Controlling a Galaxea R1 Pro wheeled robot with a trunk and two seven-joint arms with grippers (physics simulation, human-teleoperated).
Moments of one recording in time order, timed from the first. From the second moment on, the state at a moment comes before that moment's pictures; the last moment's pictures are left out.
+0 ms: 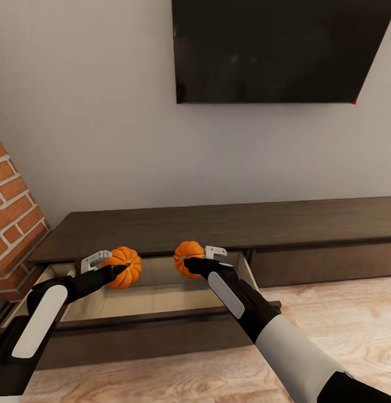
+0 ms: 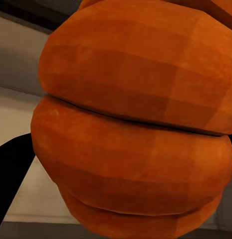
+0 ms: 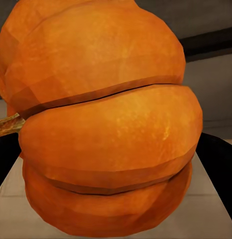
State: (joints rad) left arm -0.43 0.27 -0.03 -1.54 0.97 0.84 0.40; right arm -0.80 0.13 0.60 -0.92 -0.82 0.43 -0.43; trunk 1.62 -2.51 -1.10
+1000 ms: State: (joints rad) left arm -0.44 0.27 -0.03 -1.54 0.97 0.84 0.41; right arm -0.80 0.13 0.60 -0.92 -0.82 0.45 -0.45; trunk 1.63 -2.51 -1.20
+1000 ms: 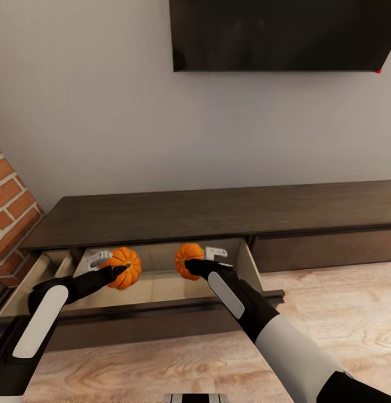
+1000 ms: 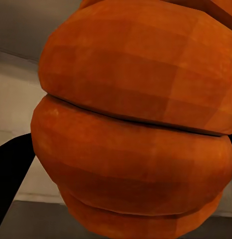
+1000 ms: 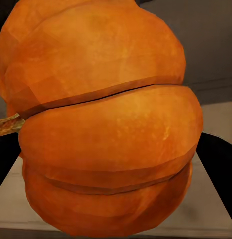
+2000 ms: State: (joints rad) left arm -0.44 0.27 -0.03 -1.54 0.97 0.84 0.41; right arm -0.80 0.13 0.60 -0.92 -0.82 0.44 -0.45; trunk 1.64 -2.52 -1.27
